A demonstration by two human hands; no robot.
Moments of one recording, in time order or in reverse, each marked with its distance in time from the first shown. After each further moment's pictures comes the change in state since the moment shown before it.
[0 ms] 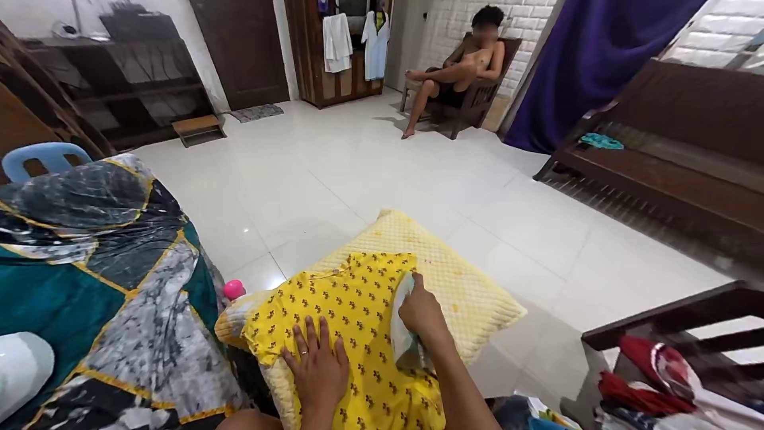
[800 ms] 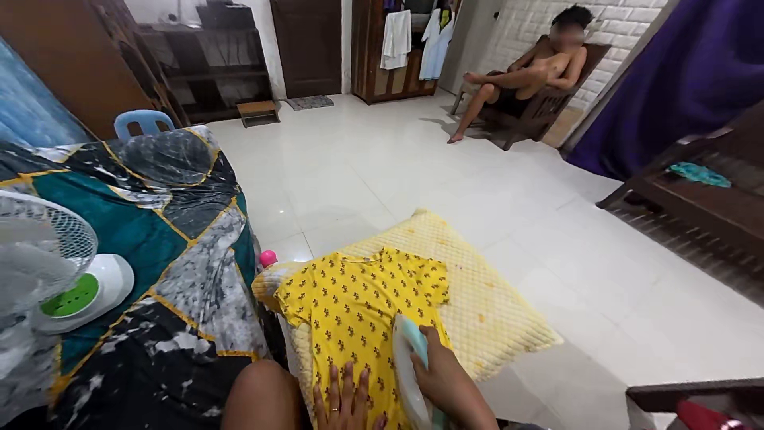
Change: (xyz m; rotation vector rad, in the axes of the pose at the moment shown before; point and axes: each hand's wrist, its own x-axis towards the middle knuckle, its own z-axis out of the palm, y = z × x) left_hand -0.148 -0.002 -0.023 -0.116 -0.136 0.193; right_hand -0.093 0.058 0.020 -0.013 -0.311 -0.337
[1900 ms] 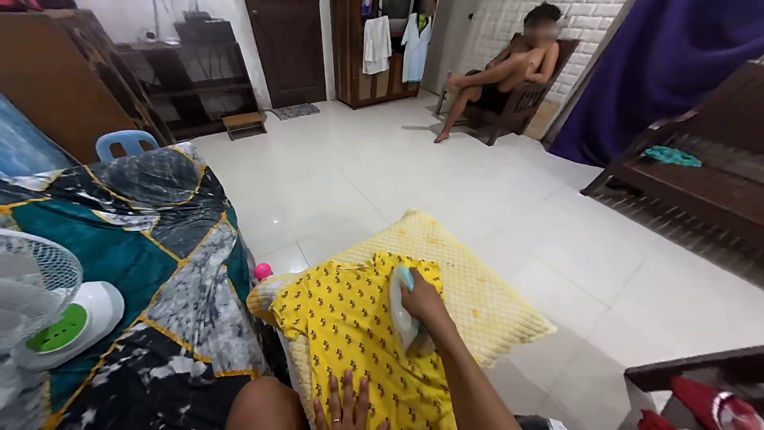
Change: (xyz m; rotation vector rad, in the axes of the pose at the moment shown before) left_hand 0.004 -0.002 -0.001 0.059 -0.024 0.002; right_hand 0.115 -0.034 -0.042 0.011 0.209 0.075
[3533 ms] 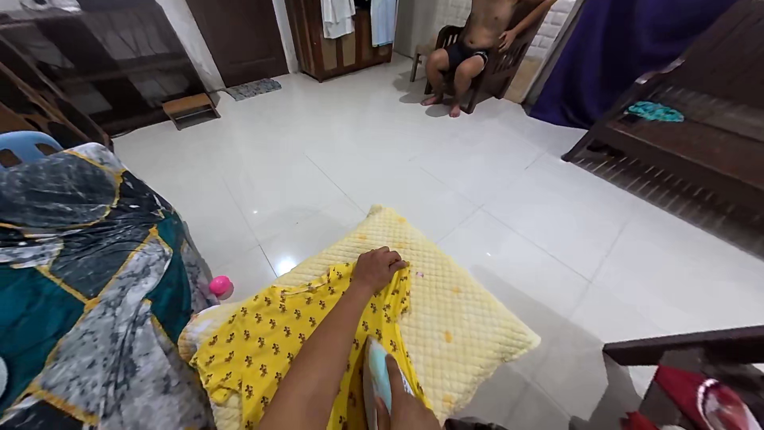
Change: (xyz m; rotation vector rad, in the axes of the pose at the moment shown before) left_hand 0.420 0.136 0.004 -0.225 -0.151 0.477; right_hand -0.097 0.050 -0.006 -0.098 -0.220 0.065
